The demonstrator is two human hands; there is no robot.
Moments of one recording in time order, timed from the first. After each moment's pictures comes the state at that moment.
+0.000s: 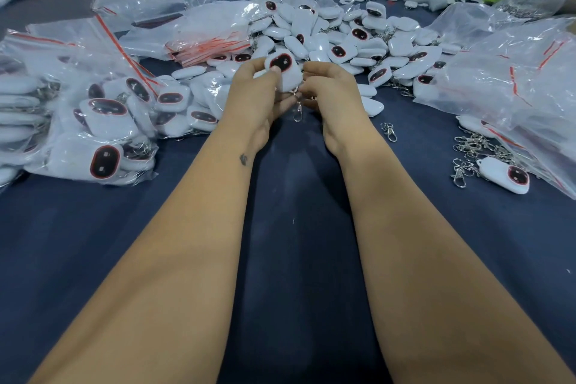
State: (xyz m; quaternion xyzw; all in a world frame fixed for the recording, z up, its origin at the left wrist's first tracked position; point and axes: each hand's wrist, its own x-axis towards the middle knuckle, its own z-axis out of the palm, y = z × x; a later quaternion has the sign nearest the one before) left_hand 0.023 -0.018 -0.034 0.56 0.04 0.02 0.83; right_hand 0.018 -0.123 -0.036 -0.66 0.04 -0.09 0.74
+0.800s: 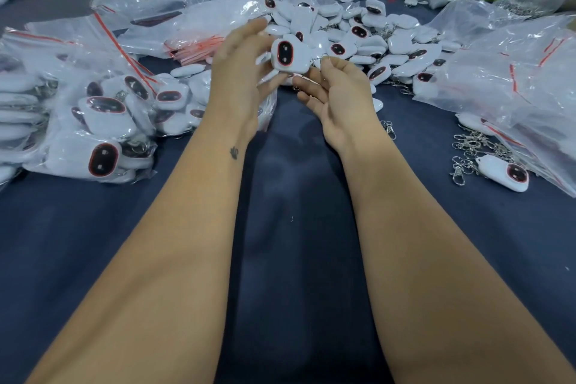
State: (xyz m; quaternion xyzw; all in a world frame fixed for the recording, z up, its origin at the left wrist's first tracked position) left_hand 0.014 -0.006 -0.015 0.51 -0.01 0.08 0.86; right_hand 0.012 -0.125 -0.029 -0.52 0.05 -0.07 0.85
